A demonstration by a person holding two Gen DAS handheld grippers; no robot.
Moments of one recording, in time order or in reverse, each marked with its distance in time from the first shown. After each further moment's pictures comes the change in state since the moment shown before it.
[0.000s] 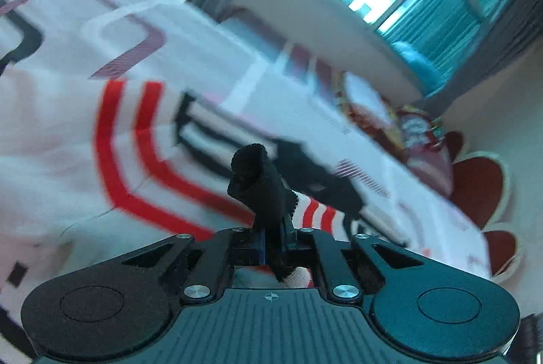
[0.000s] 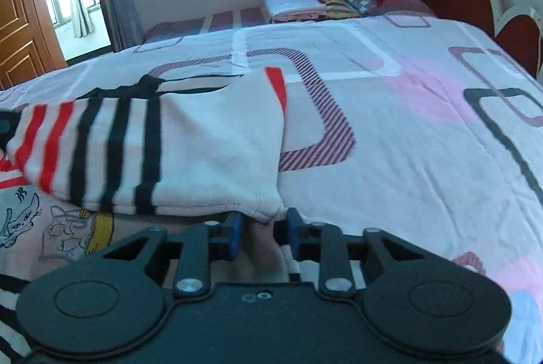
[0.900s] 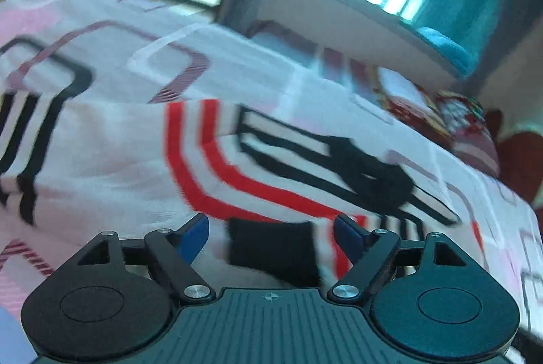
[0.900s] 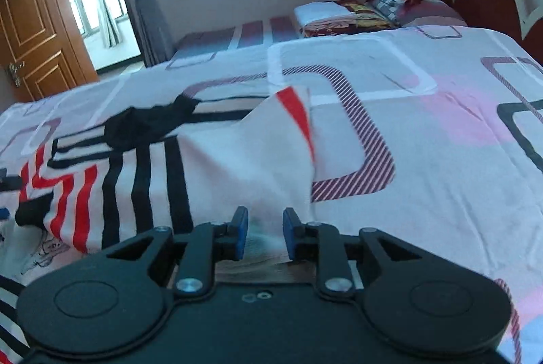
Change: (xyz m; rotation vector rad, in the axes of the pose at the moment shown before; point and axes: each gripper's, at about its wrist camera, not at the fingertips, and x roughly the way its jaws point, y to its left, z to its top) left arm -0.040 0.001 -0.011 0.167 -0.066 0.152; right arm 0.000 0.005 0.019 -0.021 -0.022 0.110
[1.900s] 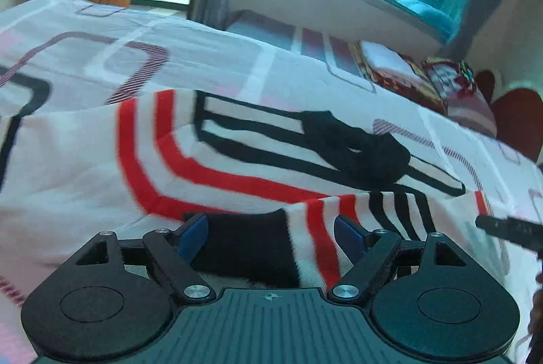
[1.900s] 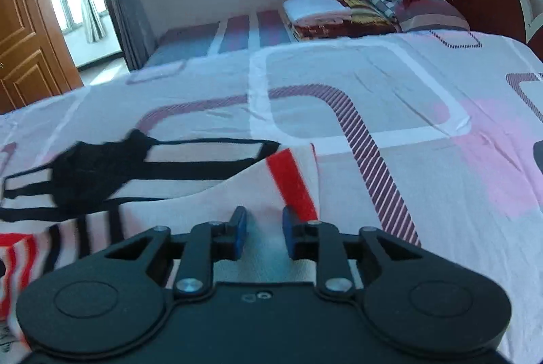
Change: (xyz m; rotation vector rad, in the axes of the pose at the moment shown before) left arm 0.029 -0.021 -0.003 0.092 0.045 0.020; right arm 0.074 -0.003 0.061 0.018 0.014 -0.026
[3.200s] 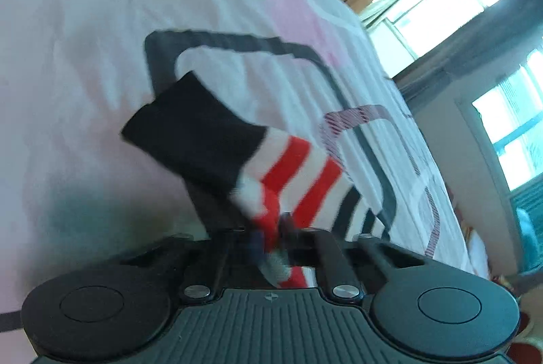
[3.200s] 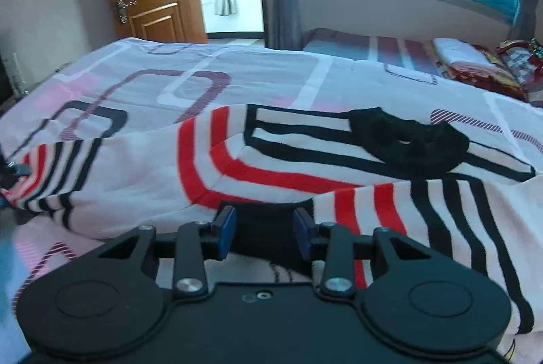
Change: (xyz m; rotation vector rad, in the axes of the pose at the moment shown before) left arm -0.072 0.351 -0.014 -0.805 -0.172 0.212; right arm -0.044 0.262 -0.077 -0.329 -0.012 0.261
